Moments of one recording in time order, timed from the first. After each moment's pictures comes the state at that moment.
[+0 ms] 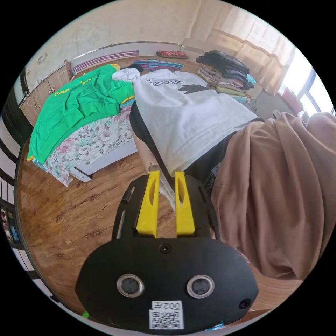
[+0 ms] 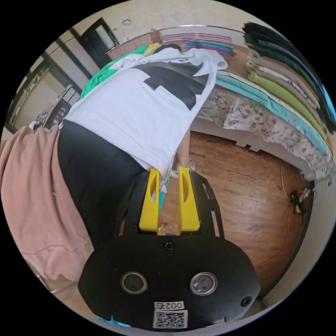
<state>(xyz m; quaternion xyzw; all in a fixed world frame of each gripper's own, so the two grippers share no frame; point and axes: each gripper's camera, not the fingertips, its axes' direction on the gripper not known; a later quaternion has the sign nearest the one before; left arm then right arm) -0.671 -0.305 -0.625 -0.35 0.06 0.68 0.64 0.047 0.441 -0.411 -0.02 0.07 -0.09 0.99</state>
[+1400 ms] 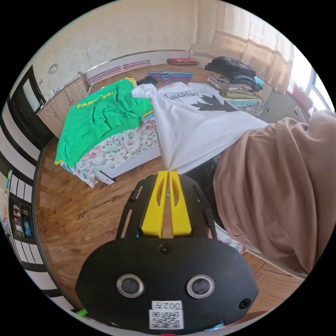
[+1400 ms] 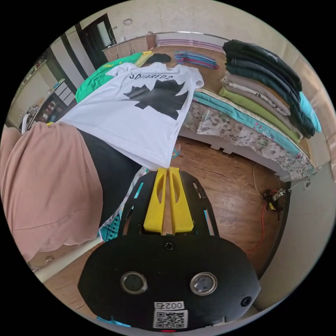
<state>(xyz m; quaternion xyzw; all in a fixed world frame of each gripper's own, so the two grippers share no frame) -0.627 -0.312 -0.672 -0.27 0.02 0.72 0.64 0.020 0.428 -0.497 -0.01 0.15 -0.14 0.98</state>
